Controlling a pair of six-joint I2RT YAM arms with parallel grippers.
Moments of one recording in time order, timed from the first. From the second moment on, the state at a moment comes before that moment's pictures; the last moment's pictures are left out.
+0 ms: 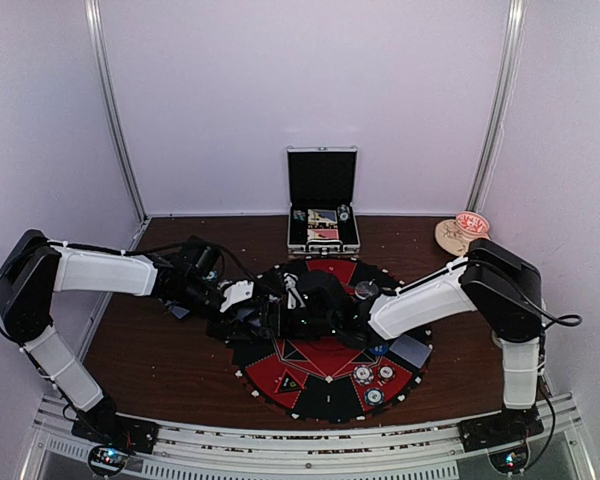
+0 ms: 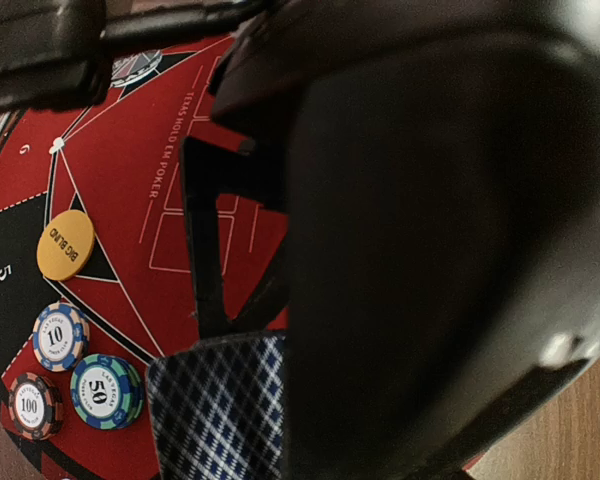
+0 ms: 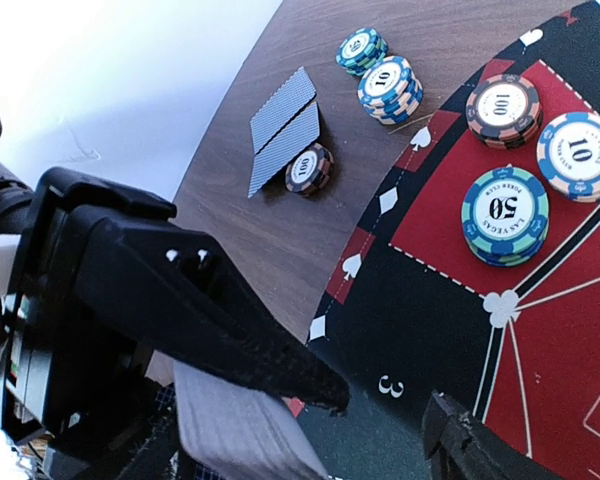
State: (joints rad) left arm -0.61 1.62 0.90 -0.29 0.65 0.77; right arm 1.06 2.04 1.16 0.43 -0.13 0.85
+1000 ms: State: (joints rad) left arm -0.61 1.68 0.98 -0.29 0.53 0.63; right arm 0.97 2.07 1.16 0.54 -0.22 0.95
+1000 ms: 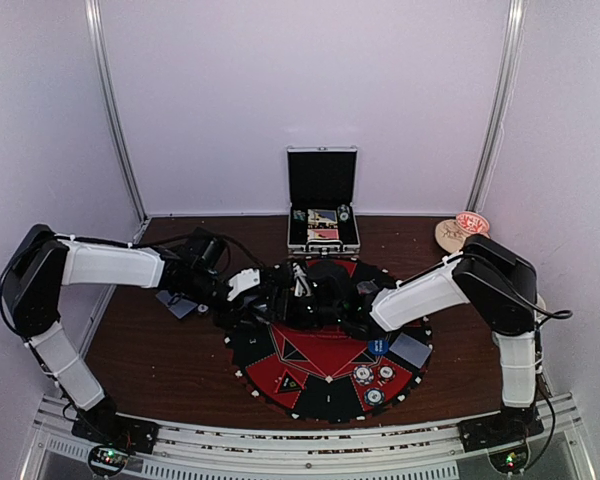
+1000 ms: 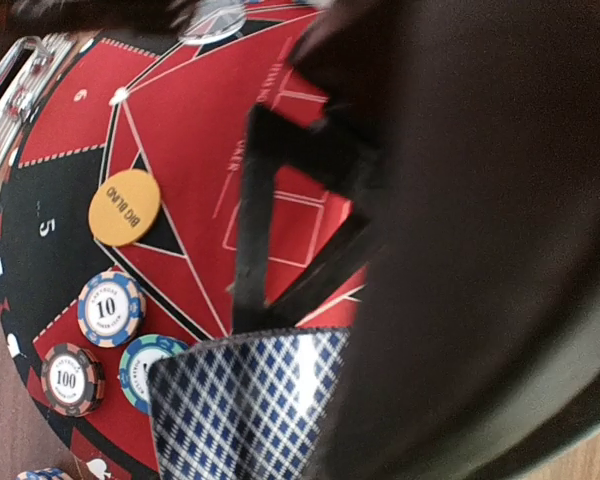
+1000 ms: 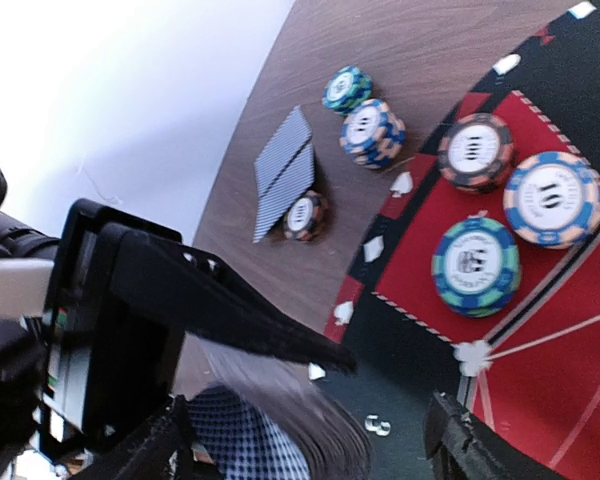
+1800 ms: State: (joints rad) left arm -0.59 1.76 1.04 -0.30 0.42 0.52; right arm 0.93 2.01 1.12 0.52 -0.15 0.91
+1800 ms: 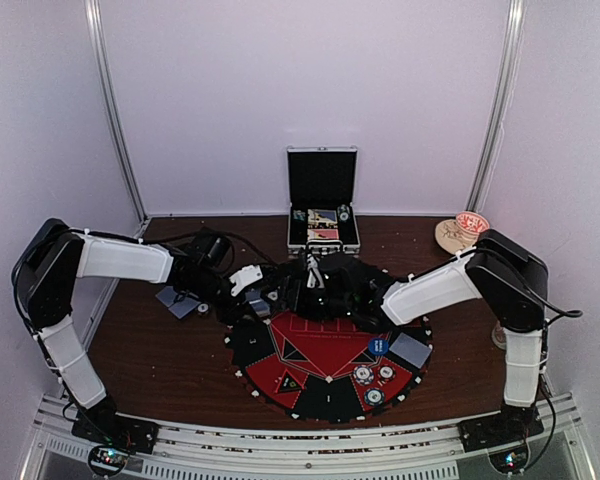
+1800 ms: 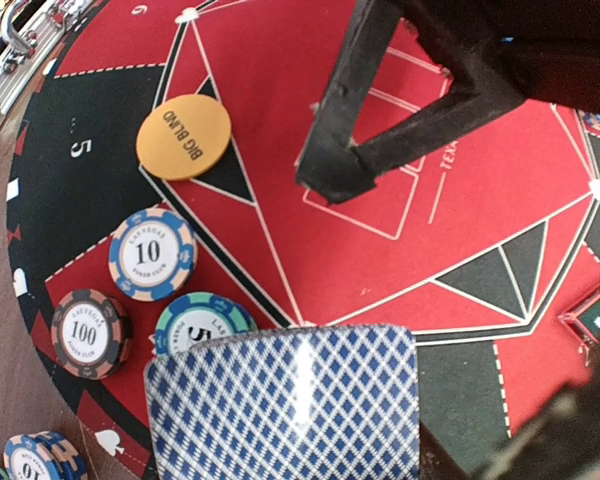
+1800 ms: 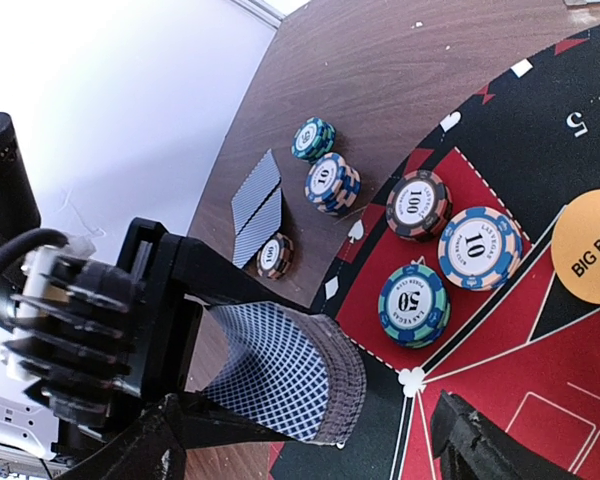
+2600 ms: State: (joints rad) left arm -0.59 1.67 0.98 -0.35 0.68 0.74; right arm 0.97 1.99 1.11 0.52 -0.24 0.91
